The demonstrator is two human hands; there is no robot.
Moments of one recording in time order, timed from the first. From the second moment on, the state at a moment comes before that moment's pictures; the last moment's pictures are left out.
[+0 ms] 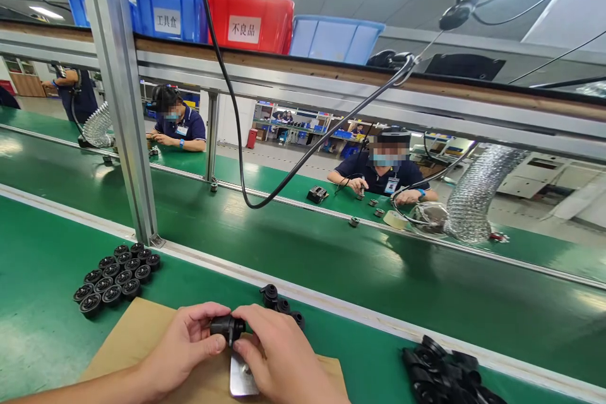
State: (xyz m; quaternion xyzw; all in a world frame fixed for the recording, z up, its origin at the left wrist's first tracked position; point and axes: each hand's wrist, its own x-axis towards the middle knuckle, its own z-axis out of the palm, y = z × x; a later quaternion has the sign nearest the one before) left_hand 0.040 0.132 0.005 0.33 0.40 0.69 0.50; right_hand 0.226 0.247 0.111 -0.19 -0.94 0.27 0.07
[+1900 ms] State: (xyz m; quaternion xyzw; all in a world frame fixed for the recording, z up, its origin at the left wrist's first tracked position) left_hand 0.041 0.125 0.007 0.49 0.53 0.64 0.27; right_hand 0.220 0.248 0.101 -0.30 -0.91 0.26 0.07
